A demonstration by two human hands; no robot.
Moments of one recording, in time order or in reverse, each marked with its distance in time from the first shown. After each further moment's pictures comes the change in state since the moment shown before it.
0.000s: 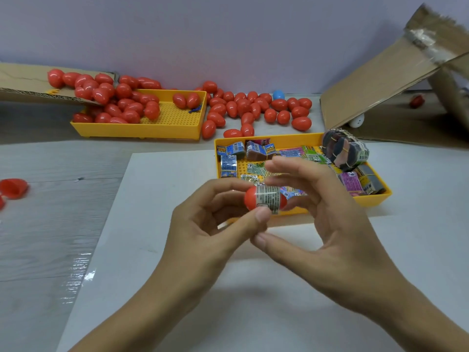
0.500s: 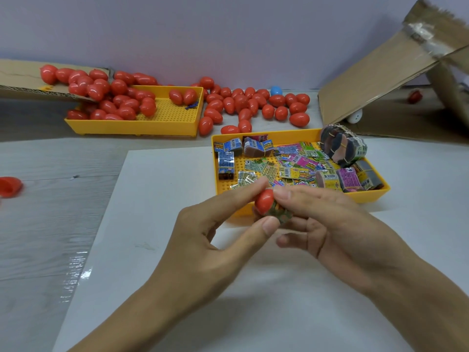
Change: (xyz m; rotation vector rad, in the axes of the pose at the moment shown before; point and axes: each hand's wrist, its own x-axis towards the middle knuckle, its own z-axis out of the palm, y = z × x) left_hand -0.005 -0.002 0.000 0.291 -0.105 0.176; right_hand 0.014 -0.004 -0.009 0.762 -0.106 0.706
